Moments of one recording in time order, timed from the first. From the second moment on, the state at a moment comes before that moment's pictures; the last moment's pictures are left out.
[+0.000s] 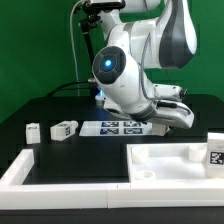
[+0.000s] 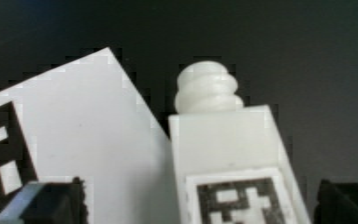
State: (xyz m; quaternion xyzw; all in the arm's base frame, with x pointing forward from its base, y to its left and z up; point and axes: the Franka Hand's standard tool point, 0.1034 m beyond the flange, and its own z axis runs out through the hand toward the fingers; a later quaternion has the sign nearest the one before) arm 0.319 0.072 0.005 -0.87 0.25 0.41 0.12
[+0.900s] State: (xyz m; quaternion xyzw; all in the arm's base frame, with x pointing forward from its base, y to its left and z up) arm 0.322 0.068 0.008 -0.87 0.25 0.41 0.11
